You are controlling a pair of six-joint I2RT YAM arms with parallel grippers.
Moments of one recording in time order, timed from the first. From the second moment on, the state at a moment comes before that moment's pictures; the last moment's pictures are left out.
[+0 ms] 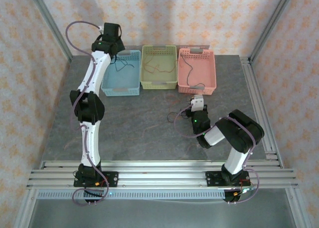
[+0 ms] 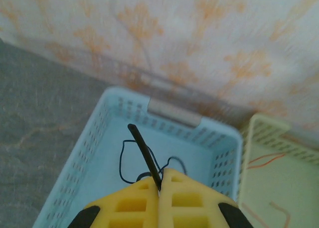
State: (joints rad) left arm -0.09 2.29 2.42 -0.84 -0.28 -0.46; right arm 0.58 1.75 0.37 1.29 0.54 -0.07
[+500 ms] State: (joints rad) left arm -0.10 1.84 1.70 -0.73 -0.20 -0.48; right arm 0.59 1.75 0.37 1.29 0.54 -0.08
